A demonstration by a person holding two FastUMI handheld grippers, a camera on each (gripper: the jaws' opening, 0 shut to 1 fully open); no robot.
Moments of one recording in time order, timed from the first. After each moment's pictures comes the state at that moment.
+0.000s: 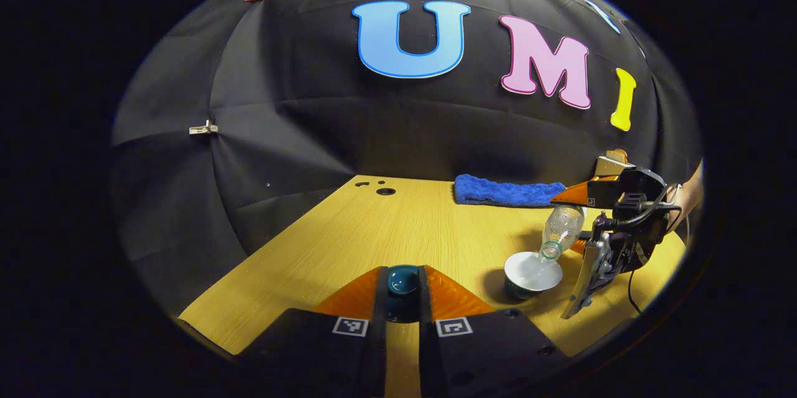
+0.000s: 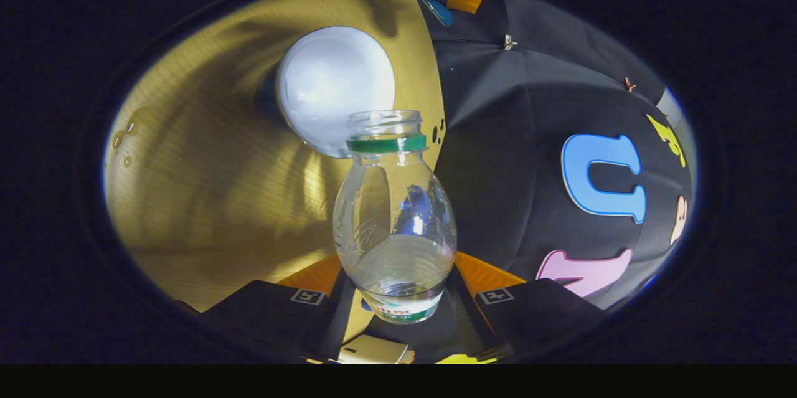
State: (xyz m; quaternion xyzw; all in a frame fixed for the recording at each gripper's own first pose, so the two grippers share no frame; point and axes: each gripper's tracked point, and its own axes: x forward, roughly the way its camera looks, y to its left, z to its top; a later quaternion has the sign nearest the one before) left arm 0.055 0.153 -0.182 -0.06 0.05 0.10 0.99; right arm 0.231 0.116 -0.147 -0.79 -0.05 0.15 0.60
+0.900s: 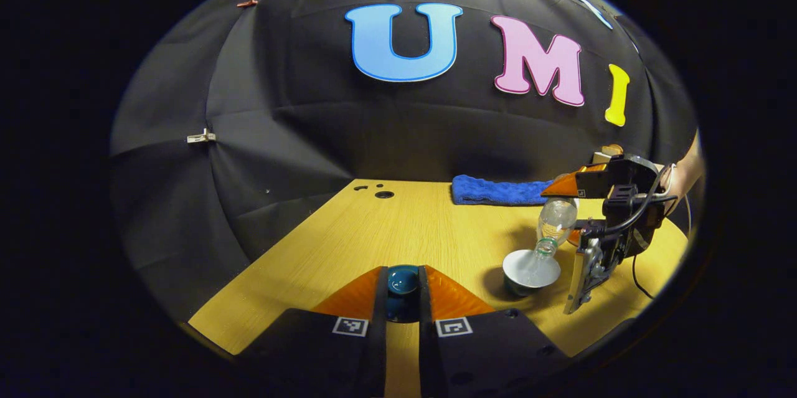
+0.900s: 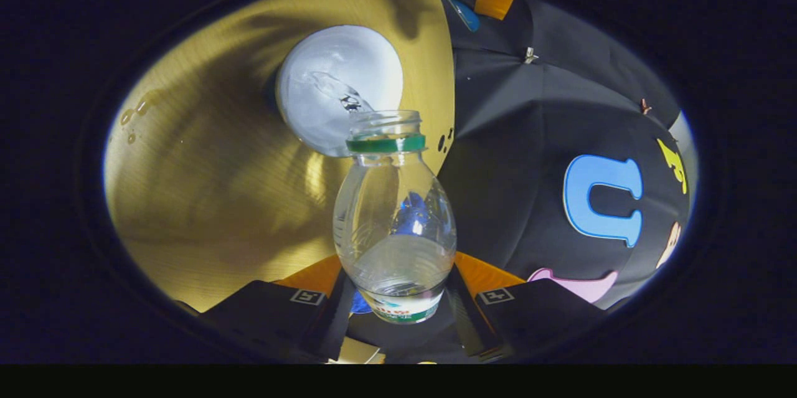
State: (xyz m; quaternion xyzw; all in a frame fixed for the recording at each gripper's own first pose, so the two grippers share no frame) left arm 0.048 0.154 -0.176 -0.05 0.04 0.09 0.99; right arm 0.234 0.123 -0.140 -0.82 -0.06 0.16 0.54
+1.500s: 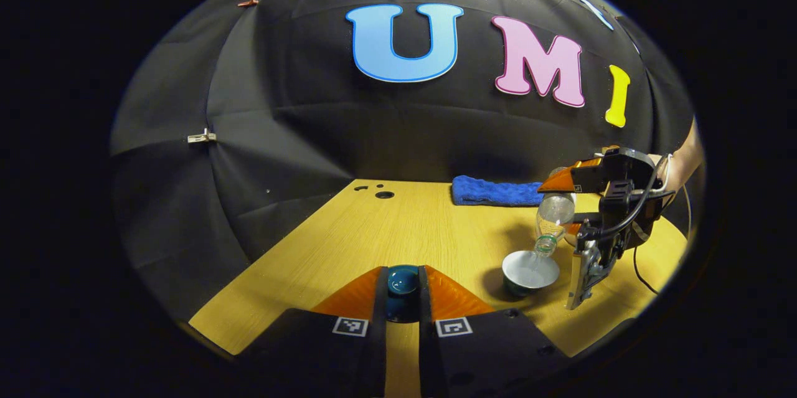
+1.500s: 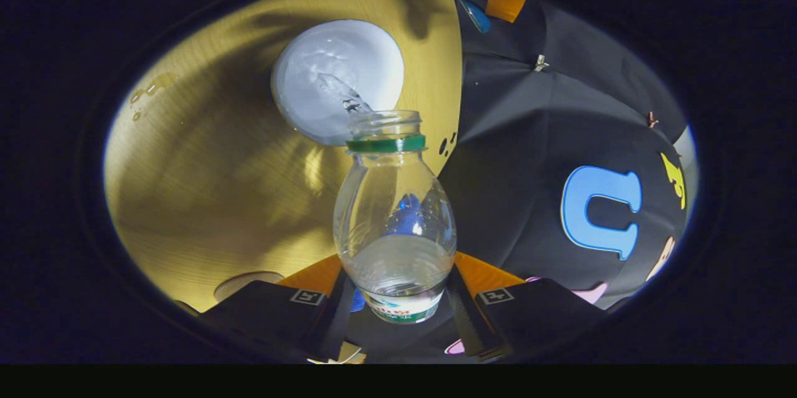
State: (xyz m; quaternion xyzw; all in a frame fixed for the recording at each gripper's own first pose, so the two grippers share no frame) left arm 0.048 0.154 -0.177 -0.05 0.05 0.10 0.99; right arm 0.236 0.128 -0.135 -0.84 -0.07 0.17 0.51
